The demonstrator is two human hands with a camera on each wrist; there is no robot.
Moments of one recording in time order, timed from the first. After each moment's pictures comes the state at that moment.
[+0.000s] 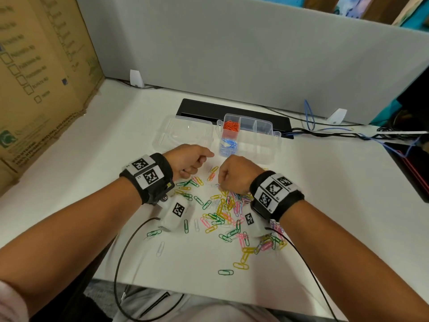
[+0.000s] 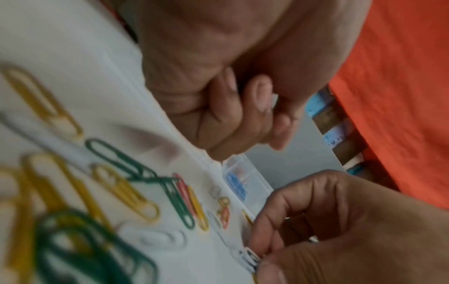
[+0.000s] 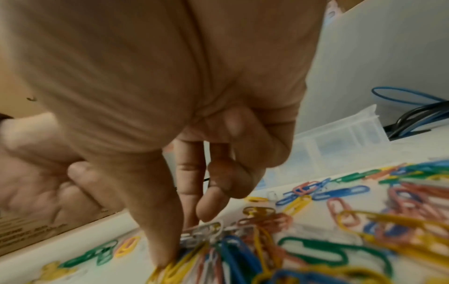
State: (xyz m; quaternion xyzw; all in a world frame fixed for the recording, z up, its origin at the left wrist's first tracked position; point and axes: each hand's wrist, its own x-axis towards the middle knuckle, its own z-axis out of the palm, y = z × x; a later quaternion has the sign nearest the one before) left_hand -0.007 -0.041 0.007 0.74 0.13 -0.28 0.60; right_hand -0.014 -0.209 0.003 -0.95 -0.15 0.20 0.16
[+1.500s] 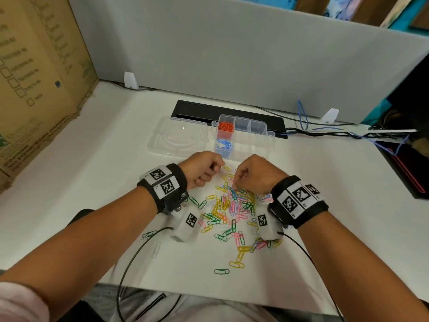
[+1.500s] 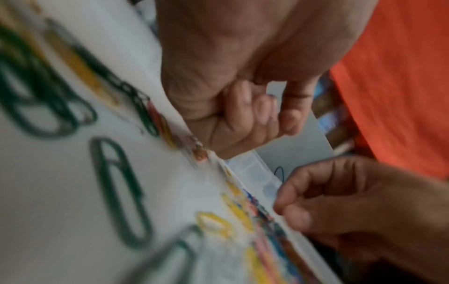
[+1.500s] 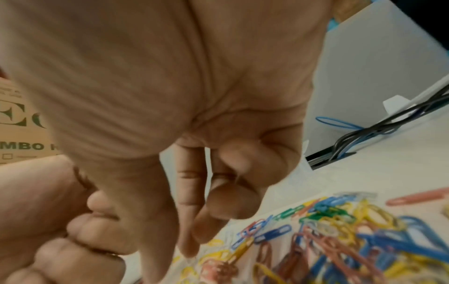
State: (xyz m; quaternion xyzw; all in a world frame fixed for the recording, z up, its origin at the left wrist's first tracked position) left_hand -0.016 -0.079 -0.002 0.72 0.09 -0.30 0.61; right_hand -0.025 -0.255 0.016 -0.95 -0.10 0.19 0.23
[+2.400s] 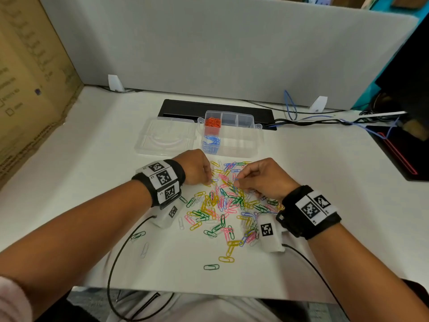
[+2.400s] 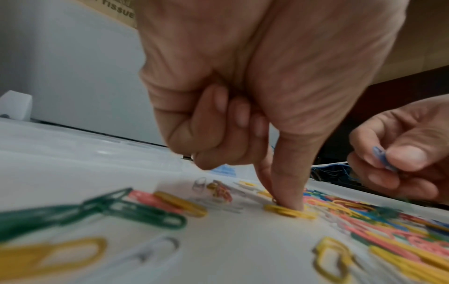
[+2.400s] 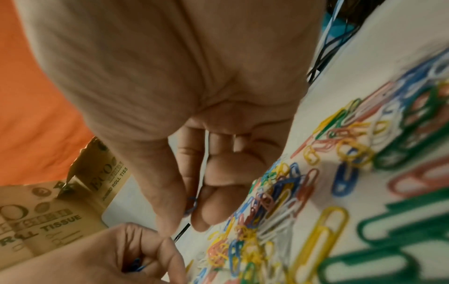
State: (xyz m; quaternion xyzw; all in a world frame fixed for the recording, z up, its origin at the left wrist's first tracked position) left_hand -0.008 -0.090 -0.007 0.94 -0.11 -0.21 0.23; right_hand -0.054 -0.302 -0.002 -0.83 -0.01 0.17 0.53
